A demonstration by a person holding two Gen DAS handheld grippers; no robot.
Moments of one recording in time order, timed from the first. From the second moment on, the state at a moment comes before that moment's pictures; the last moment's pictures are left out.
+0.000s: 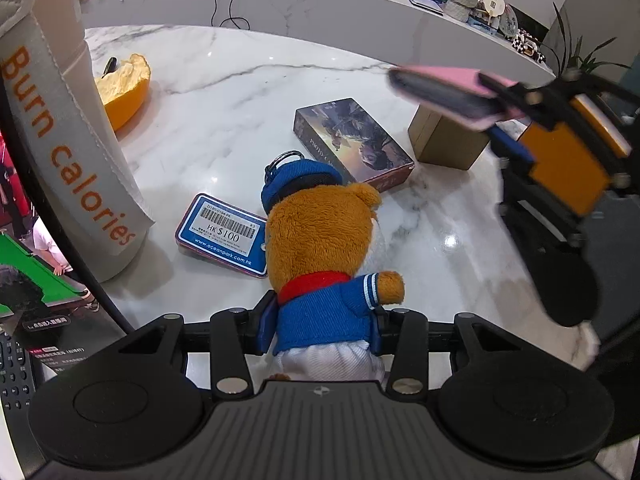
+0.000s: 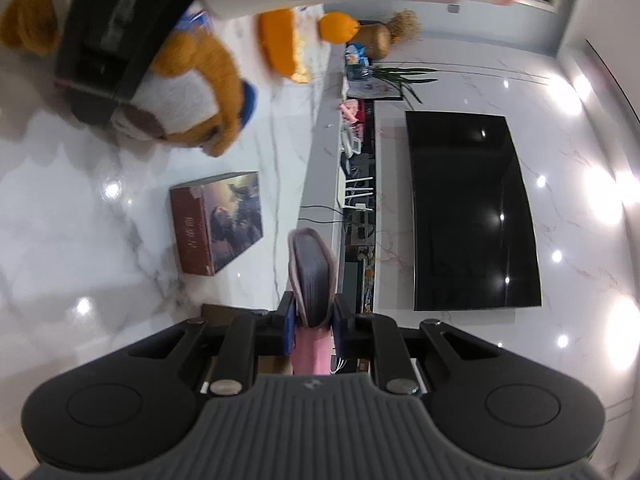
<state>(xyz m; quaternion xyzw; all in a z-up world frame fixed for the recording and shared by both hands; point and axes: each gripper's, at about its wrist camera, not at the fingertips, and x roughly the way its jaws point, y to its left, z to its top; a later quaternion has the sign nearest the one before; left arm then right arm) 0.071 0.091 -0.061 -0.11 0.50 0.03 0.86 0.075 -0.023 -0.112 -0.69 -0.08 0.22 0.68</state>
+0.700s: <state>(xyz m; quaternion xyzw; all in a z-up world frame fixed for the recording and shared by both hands) 0.060 0.066 -0.066 -0.02 0.48 0.03 0.88 0.046 -0.129 -0.014 -0.57 -0.06 0.15 0.81</state>
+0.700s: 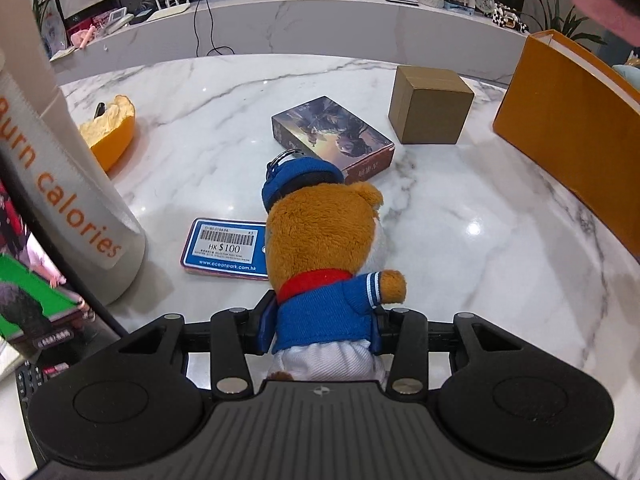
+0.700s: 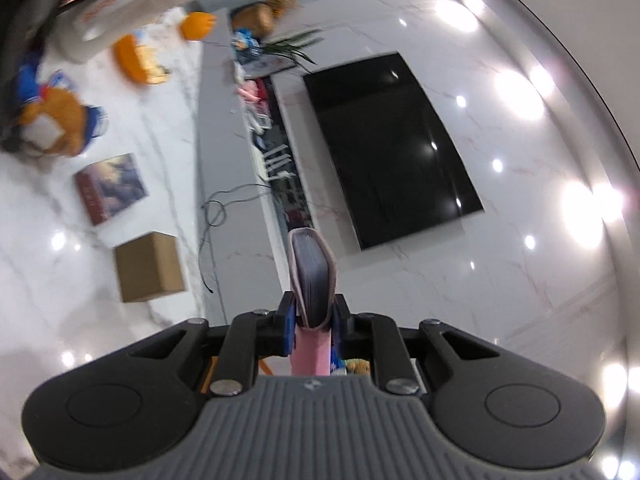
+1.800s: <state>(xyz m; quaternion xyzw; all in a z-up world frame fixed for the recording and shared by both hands) 0.084 -0.034 0.006 0.02 0.42 -0.06 0.90 0.086 -0.257 0.024 -0.46 0.11 0.09 0.88</state>
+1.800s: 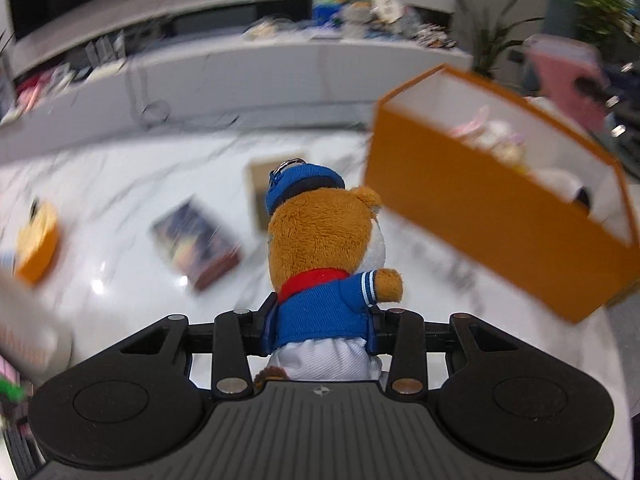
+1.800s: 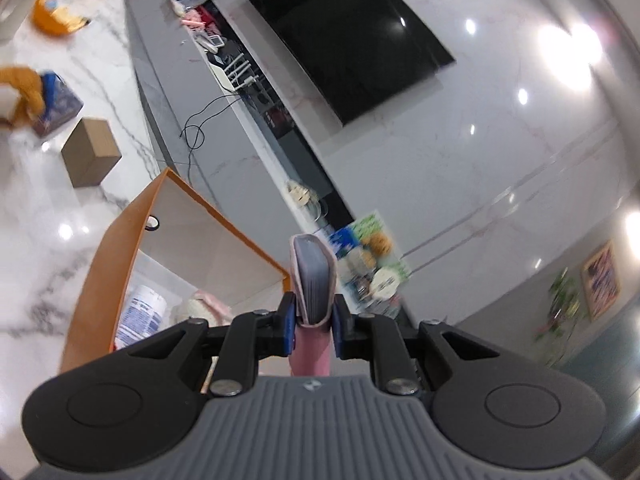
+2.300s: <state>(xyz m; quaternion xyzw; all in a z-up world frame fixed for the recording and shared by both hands) 0.171 -0.136 0.056 0.11 0.39 -0.11 0.91 0.143 -0.326 0.055 -0.19 0.25 0.09 0.94</state>
